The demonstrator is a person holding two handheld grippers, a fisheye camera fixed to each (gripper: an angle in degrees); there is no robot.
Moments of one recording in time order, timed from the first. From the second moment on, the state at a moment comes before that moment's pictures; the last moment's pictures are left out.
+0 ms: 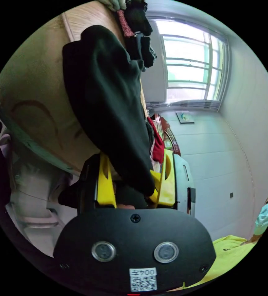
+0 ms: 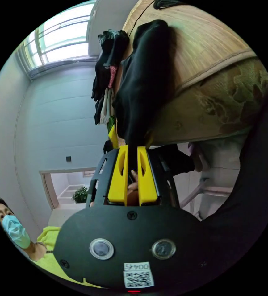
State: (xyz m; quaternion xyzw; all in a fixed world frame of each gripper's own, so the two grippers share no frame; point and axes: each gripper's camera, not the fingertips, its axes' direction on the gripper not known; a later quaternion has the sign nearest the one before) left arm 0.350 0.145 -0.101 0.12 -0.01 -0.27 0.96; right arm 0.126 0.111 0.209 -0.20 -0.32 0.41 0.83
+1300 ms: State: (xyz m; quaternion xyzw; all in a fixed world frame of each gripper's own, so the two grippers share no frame) left arm 0.464 0.145 -0.200 0.12 -0.21 -0.14 0.96; right arm 0.198 -0.022 0.454 -0.39 -0.41 -0.02 0.82
